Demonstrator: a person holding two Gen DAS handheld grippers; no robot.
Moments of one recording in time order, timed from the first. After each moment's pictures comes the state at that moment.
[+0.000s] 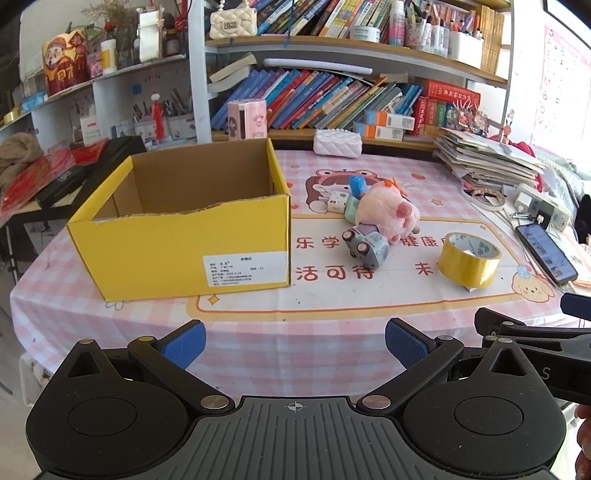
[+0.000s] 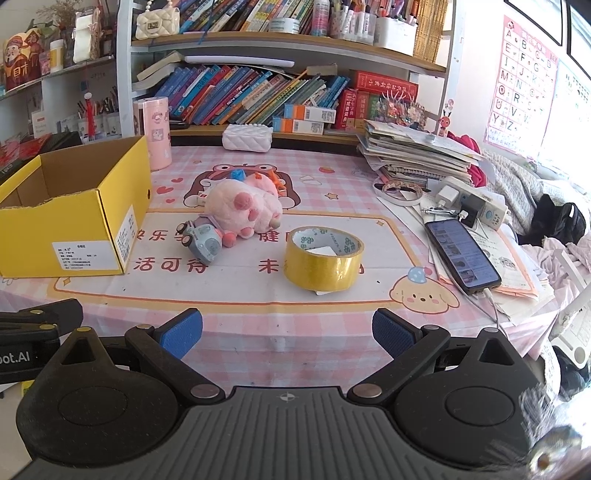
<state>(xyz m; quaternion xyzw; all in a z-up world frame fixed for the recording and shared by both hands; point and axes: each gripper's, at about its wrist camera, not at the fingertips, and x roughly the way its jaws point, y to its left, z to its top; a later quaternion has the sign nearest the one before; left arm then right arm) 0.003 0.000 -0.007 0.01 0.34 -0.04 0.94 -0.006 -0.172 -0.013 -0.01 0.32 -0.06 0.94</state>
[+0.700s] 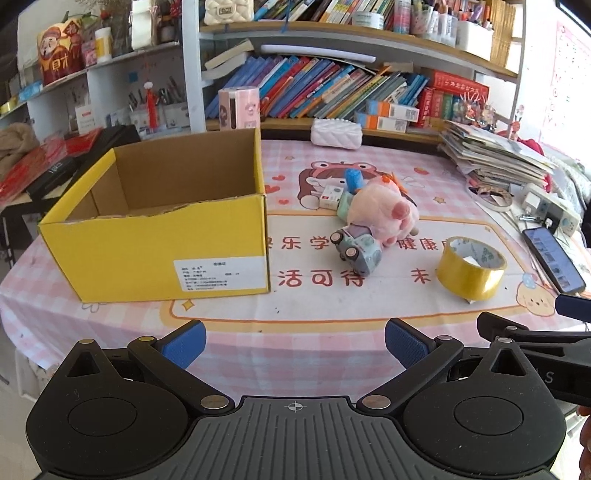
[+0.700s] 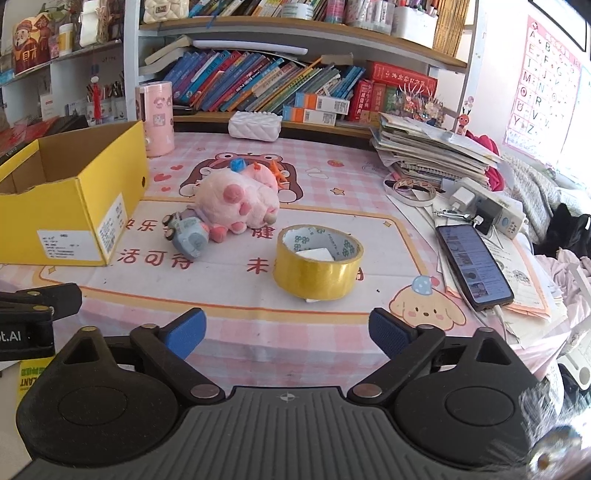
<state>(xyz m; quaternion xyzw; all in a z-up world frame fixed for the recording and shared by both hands) 0.037 -0.027 -0.014 0.00 0.36 -0.03 0.93 0.027 -0.202 -0.025 -0.03 0.34 -0.03 0.94</state>
